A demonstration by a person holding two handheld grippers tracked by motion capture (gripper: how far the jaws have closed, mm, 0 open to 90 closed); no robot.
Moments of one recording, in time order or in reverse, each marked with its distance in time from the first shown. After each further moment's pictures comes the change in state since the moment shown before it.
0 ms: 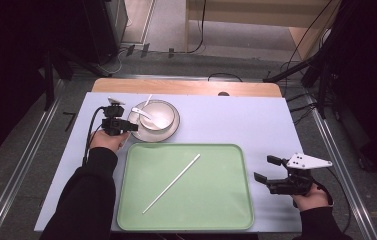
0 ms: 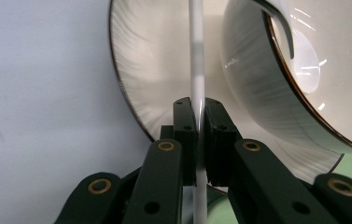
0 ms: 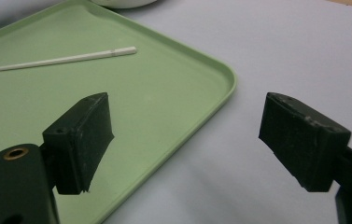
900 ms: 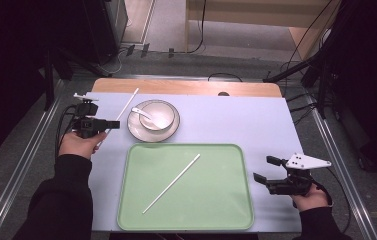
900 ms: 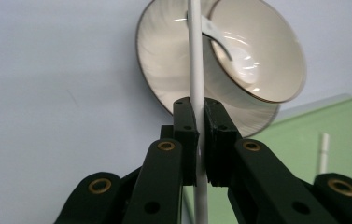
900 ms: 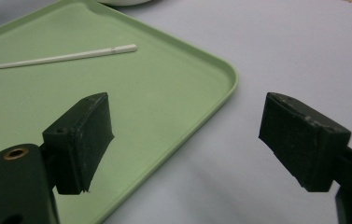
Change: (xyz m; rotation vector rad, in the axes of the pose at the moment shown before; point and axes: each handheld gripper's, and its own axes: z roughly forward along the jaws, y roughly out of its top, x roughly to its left) left arm 0.002 -0.019 -0.087 -0.117 -0.053 0.028; right arm 0.001 0.000 0.001 0.009 0.003 -0.001
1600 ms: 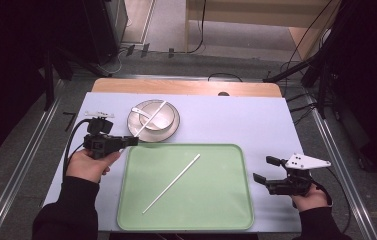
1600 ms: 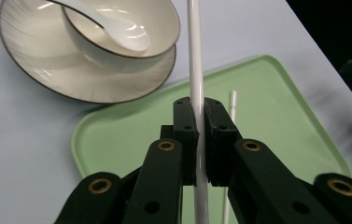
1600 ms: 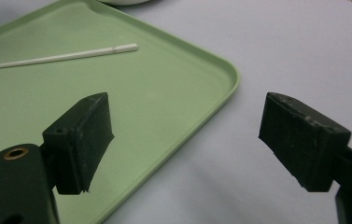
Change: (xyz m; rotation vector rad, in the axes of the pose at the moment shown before) left arm -0.074 -0.042 -0.020 0.000 -0.156 0.144; right arm 0.001 0.000 0.001 0.002 0.004 0.003
